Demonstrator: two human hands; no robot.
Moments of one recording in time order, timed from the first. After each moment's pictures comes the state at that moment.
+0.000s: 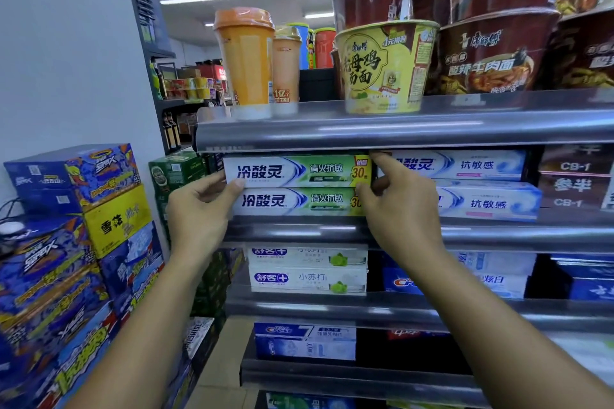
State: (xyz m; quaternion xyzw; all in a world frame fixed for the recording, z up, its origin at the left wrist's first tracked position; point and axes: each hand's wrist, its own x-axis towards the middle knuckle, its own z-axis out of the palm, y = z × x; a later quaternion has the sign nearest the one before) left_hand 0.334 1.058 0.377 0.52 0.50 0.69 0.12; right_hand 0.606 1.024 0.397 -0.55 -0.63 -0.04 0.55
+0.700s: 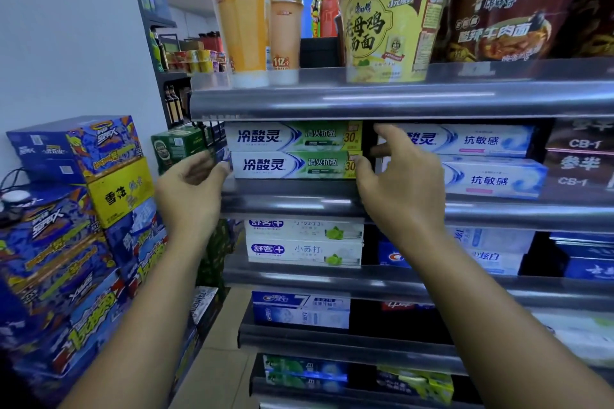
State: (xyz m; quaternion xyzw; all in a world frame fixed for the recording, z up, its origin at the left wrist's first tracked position) left_hand 0.344 1.045 0.365 0.45 0.54 0.71 0.06; right_hand 0.604 1.005 0.399 -0.51 -0.64 -0.11 0.56
